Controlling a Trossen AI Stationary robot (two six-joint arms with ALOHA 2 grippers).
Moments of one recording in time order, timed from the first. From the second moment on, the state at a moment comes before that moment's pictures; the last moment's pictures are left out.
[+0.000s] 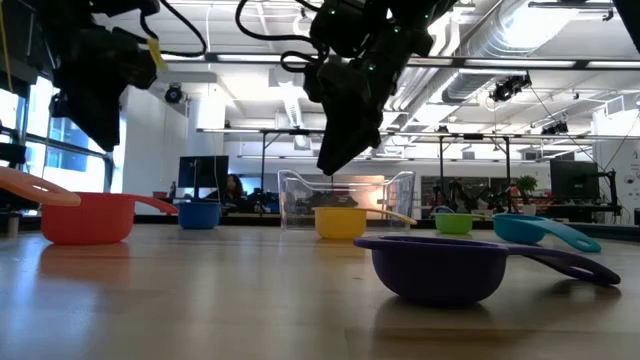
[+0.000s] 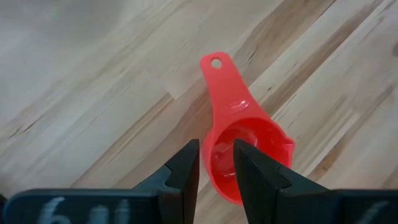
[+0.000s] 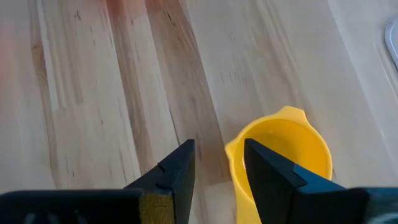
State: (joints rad) left arm 0.01 0.90 0.69 -0.98 -0.10 -0.81; right arm -0.11 1.89 1.41 -0.56 -0.09 0.18
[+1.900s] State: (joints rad) left arm -0.06 1.31 0.69 -0.91 0.02 -0.81; right arm -0.10 1.88 1.41 -0.60 -0.08 0.18
